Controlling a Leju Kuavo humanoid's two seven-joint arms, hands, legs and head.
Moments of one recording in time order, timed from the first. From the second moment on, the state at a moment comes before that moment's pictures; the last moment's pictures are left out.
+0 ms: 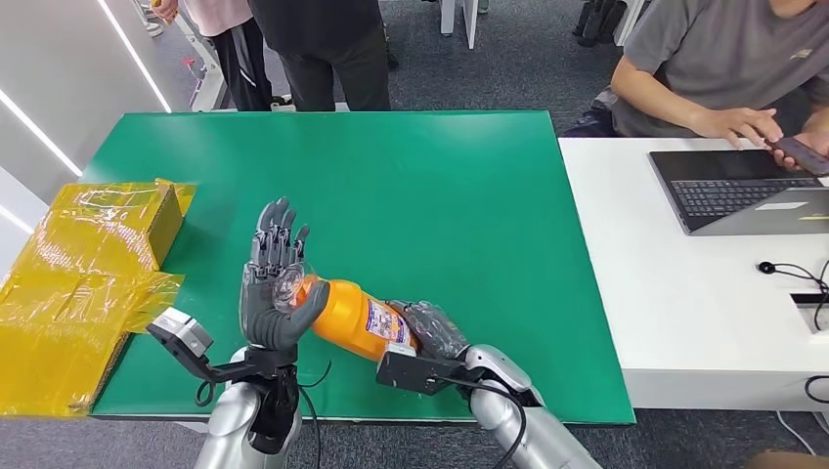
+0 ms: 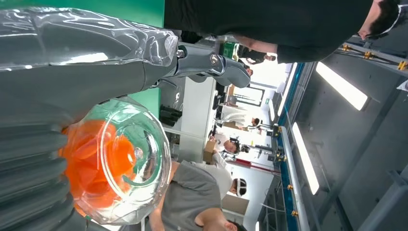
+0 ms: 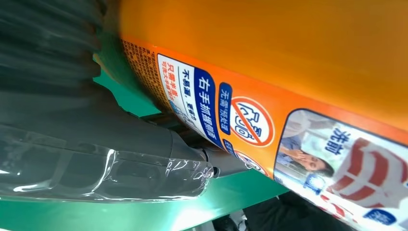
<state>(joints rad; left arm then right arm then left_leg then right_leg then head) -0.13 -0.28 -0.27 -1.44 0.11 -0.01 -0.70 -0.38 0.11 0.62 -0.98 0.66 0.01 -0.37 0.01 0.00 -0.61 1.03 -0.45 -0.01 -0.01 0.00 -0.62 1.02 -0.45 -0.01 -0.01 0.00</state>
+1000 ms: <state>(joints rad) -0.17 -0.29 -0.27 -1.44 0.14 0.01 -0.70 -0.38 0.14 0.60 -1.05 0.50 -0.12 -0.44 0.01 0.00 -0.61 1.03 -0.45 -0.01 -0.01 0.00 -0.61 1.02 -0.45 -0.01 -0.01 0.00</state>
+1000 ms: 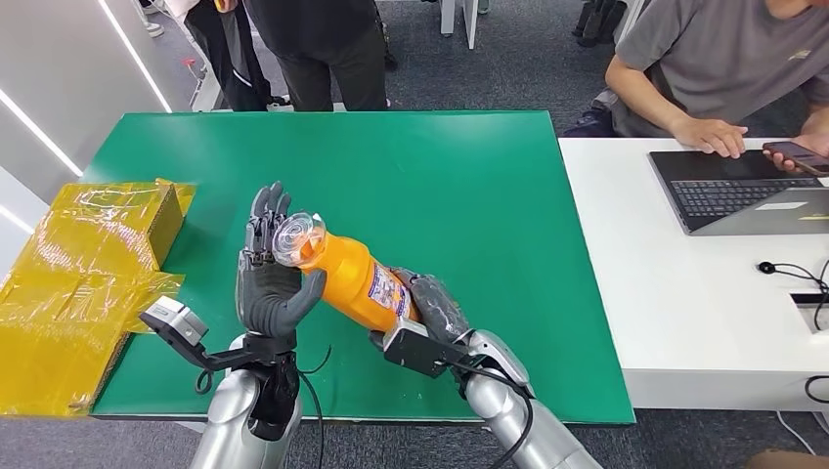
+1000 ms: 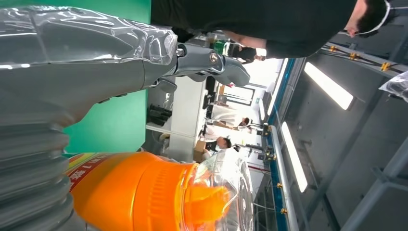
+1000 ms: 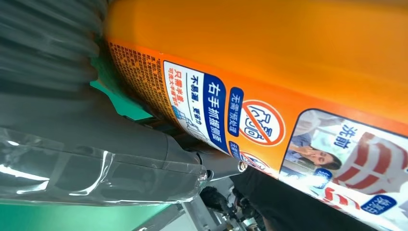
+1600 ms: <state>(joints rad) -0.17 -0.29 -0.27 -1.44 0.09 0.03 -0.70 -0.37 0.14 0.60 -1.03 0.50 -0.13 -0.41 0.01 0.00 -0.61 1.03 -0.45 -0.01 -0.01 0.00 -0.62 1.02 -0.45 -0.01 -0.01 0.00</state>
